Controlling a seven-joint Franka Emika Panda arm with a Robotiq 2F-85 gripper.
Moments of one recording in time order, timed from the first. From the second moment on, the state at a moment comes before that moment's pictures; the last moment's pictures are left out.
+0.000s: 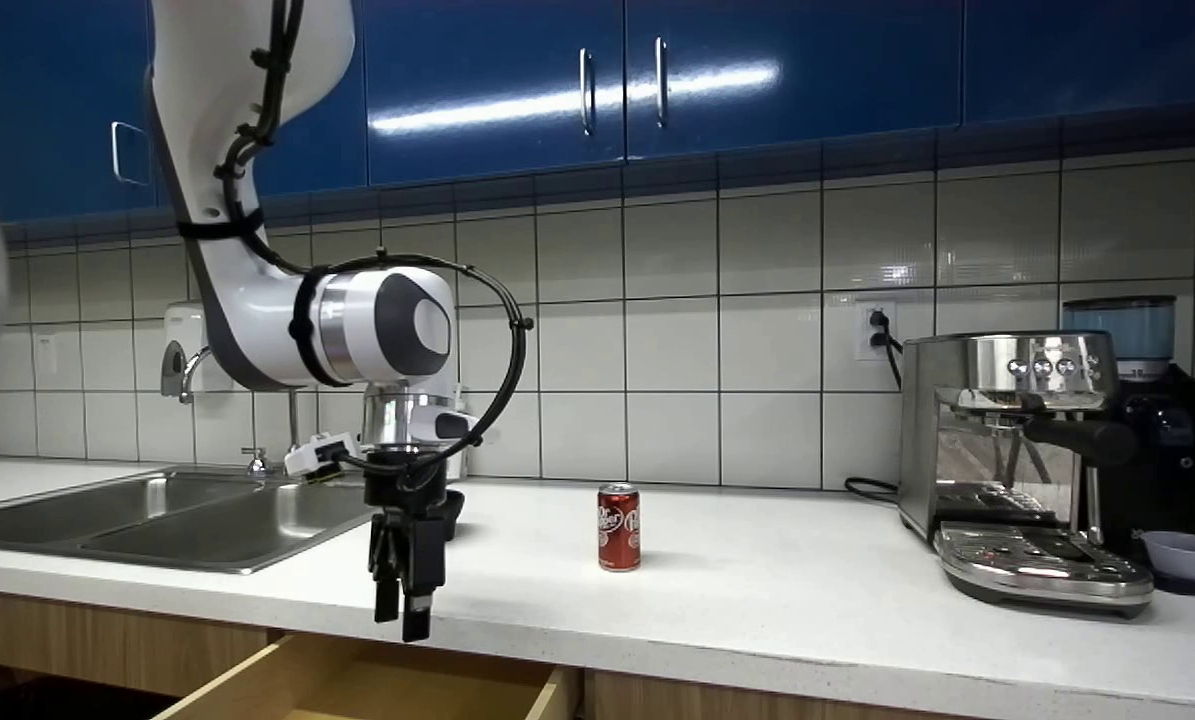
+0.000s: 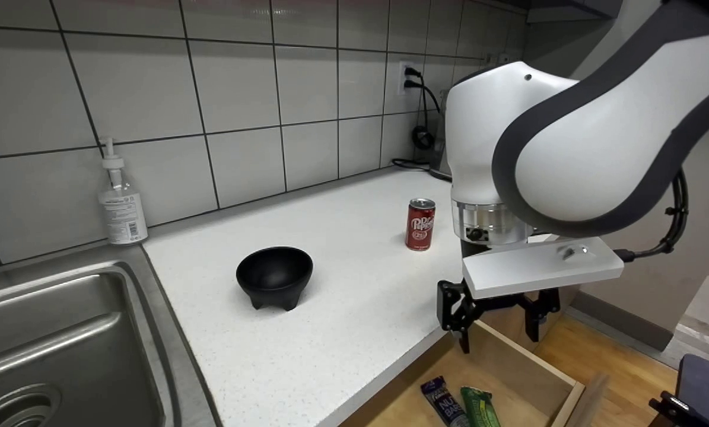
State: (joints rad) arm 0.11 0.11 -0.03 -2.53 -0.08 2.41 0.80
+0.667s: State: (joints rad) arm 0.11 0.04 -0.03 -2.60 -0.08 2.38 0.59
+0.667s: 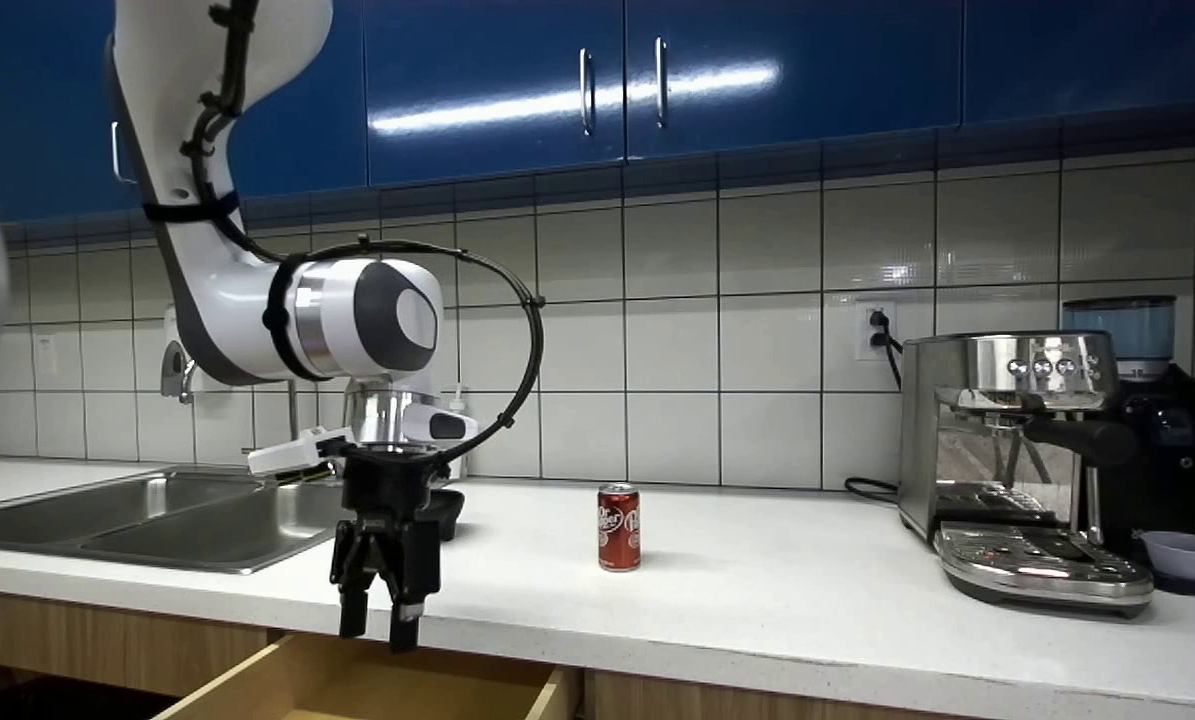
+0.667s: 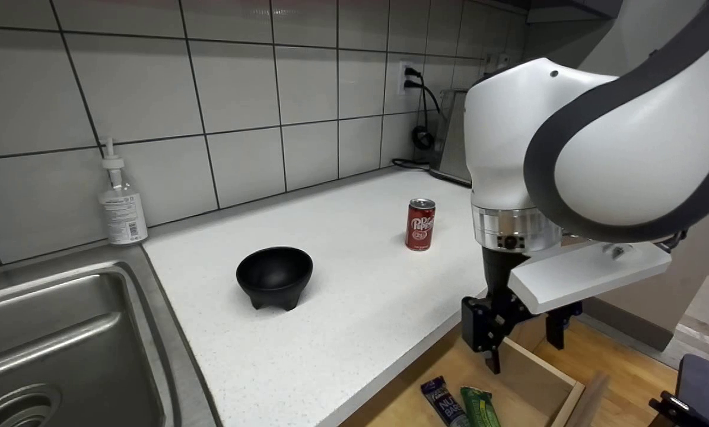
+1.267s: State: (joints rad) arm 0.11 -0.02 -0.02 -2.70 -0.07 2.29 0.43
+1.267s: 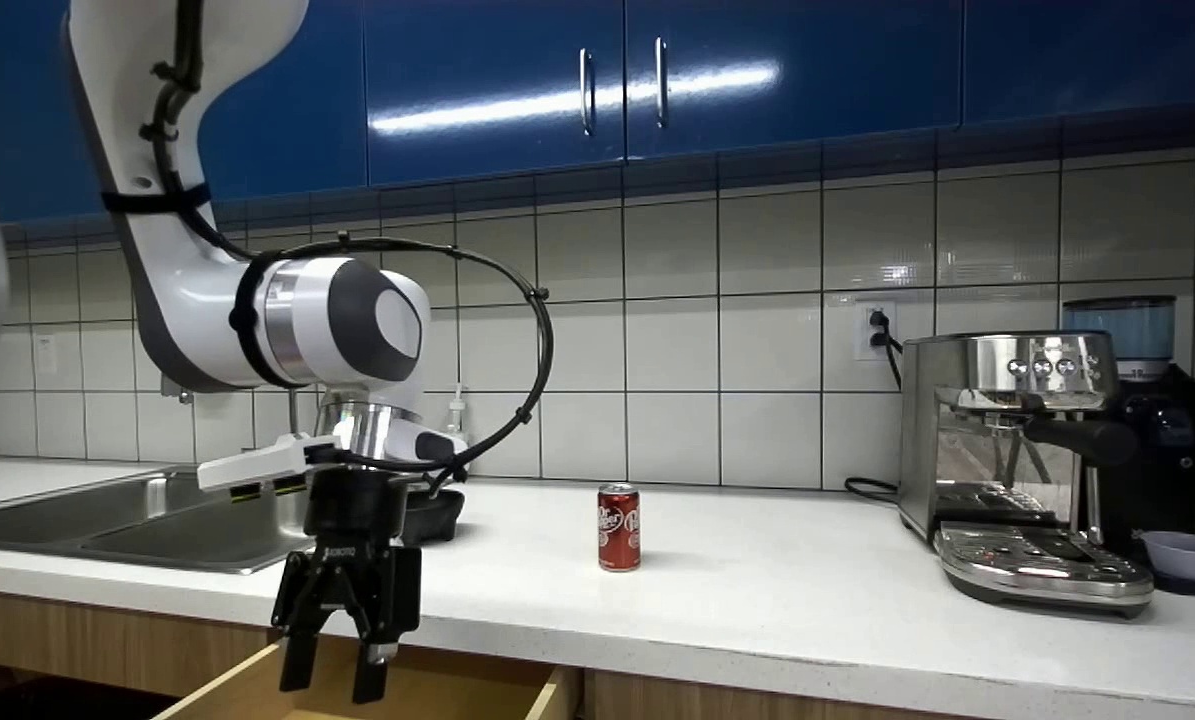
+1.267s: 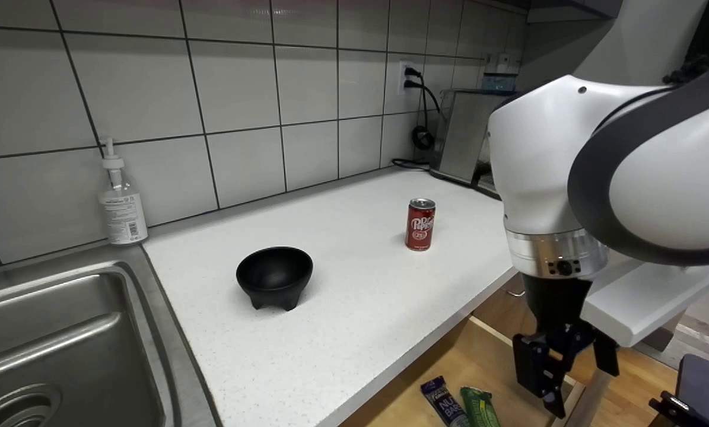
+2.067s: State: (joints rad) arm 0.10 0.07 -0.02 -2.76 -0.09 2.32 0.42
